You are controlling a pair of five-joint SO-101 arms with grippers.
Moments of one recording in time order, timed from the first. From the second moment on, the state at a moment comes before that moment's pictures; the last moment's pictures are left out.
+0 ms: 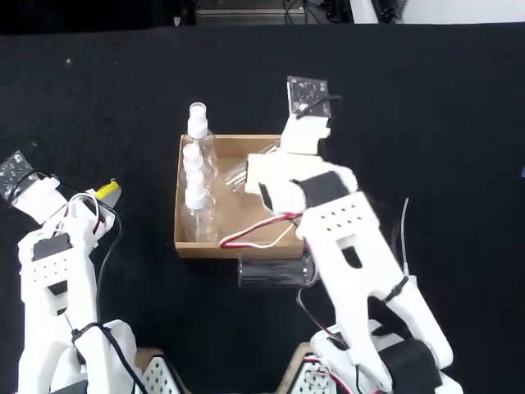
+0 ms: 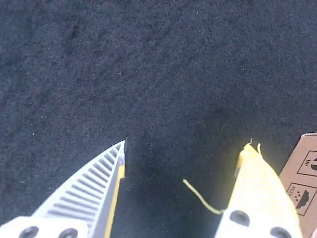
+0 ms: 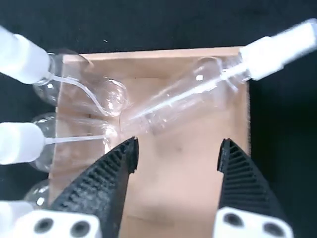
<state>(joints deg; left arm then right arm) -26.9 -41.5 66.8 32.9 19.4 -21.8 -24.5 38.3 48.0 -25.0</state>
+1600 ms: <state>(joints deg) -26.9 -41.5 66.8 32.9 16.1 -23.0 -20.0 45.9 31.6 -60.9</state>
